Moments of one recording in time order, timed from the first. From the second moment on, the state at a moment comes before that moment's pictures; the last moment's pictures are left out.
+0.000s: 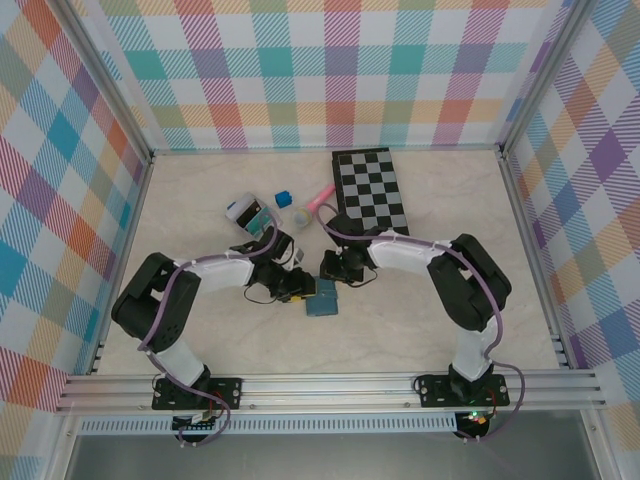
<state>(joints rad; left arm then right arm) -0.56 1.67 0.83 -0.31 0.51 -0.70 0.74 1.87 1.17 -0.48 -0.19 0.81</state>
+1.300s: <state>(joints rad) -0.51 1.66 0.71 -0.07 0.60 -0.92 0.72 1.86 1.13 -0.54 -0.40 0.71</state>
